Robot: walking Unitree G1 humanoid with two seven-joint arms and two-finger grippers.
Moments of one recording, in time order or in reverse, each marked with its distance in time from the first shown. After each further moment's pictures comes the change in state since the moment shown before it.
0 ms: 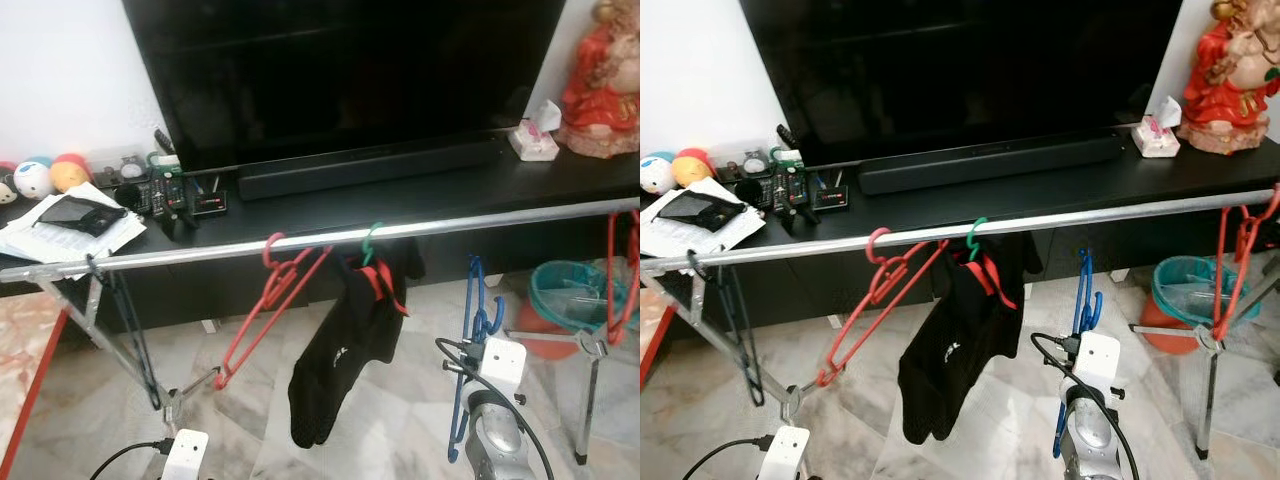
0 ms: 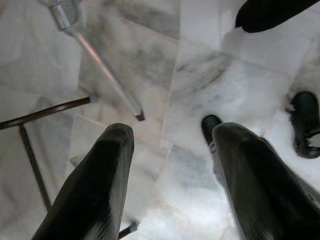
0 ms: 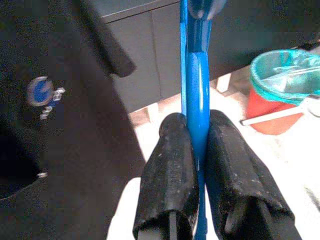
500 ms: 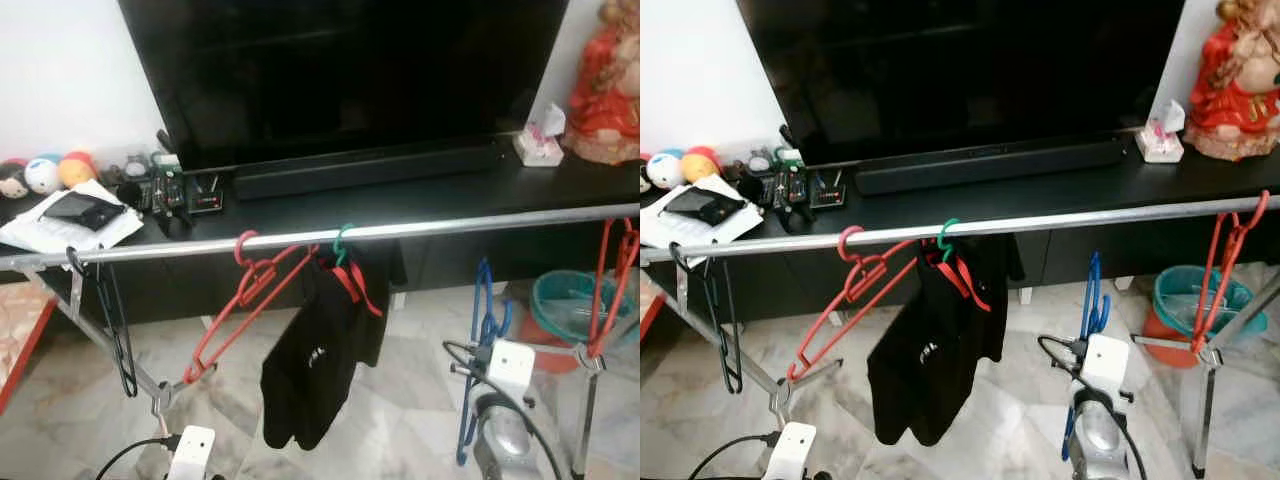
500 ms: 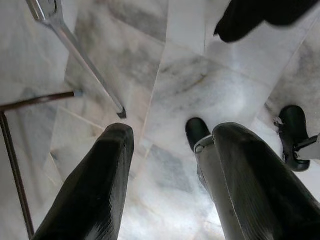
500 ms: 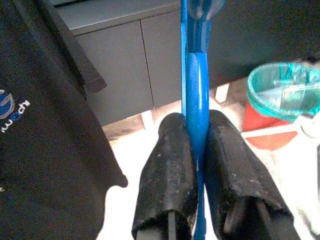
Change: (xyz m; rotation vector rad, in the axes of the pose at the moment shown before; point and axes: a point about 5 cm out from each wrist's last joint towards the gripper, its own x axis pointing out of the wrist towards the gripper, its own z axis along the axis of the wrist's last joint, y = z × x) left arm 0.001 -0.004 0.003 0.000 -0.010 -0.012; right arm 0.000 -0.004 0.001 -0.006 -0.006 -0.007
